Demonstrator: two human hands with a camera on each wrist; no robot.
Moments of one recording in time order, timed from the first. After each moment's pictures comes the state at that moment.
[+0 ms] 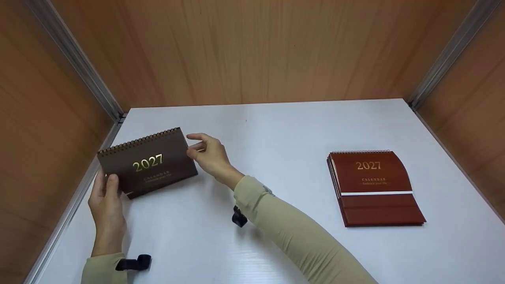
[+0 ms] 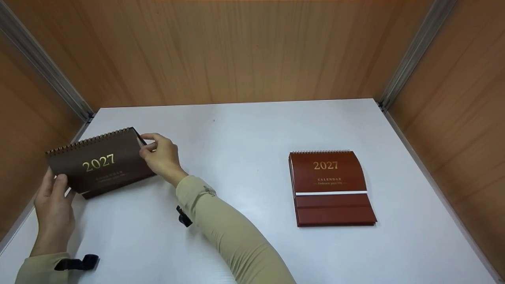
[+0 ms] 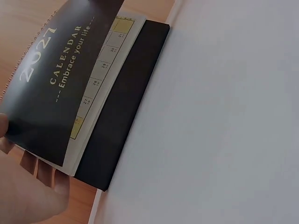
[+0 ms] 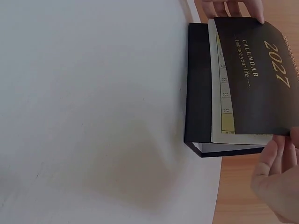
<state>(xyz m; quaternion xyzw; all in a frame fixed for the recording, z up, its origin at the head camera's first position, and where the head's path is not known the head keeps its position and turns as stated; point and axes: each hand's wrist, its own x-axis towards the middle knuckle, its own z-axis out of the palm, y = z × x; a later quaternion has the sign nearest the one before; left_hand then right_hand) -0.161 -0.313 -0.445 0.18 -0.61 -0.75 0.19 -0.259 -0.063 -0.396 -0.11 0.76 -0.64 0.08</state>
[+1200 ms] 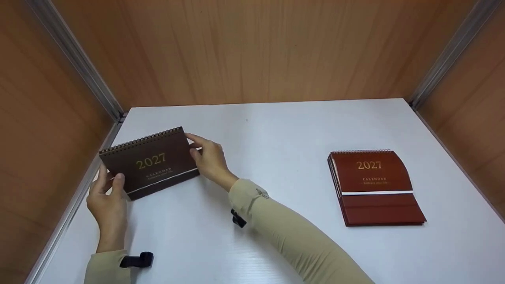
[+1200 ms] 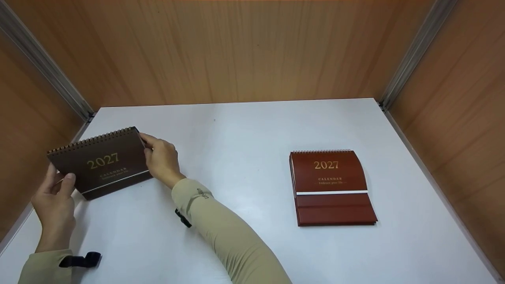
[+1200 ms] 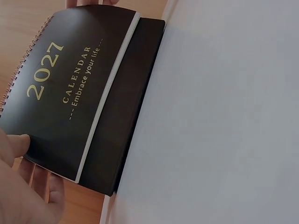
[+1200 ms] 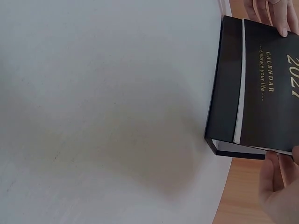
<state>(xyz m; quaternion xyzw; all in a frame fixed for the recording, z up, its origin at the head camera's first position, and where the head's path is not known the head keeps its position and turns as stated) -0.165 -0.312 -0.448 0.23 -0.75 -0.57 0.25 -0.260 -0.075 -0.413 -0.18 0.83 -0.53 -0.03</state>
